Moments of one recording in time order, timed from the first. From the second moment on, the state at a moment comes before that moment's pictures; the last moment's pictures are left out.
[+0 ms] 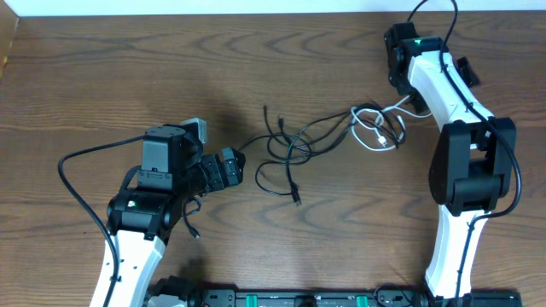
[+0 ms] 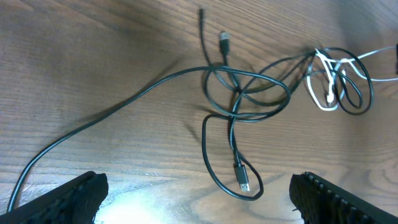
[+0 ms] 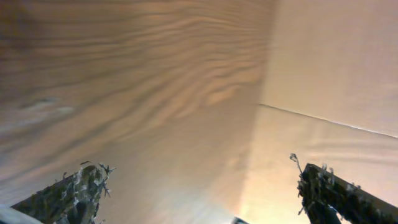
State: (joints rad) left arm -0.15 1.01 0.84 -0.73 0.29 -0.41; right arm 0.12 2.24 1.84 -1.11 0.98 -0.01
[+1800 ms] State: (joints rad) left arm -0.15 1.01 0.84 -0.73 0.29 -0.41; right arm 0.20 1.58 2.06 -0.79 0.34 -0.07
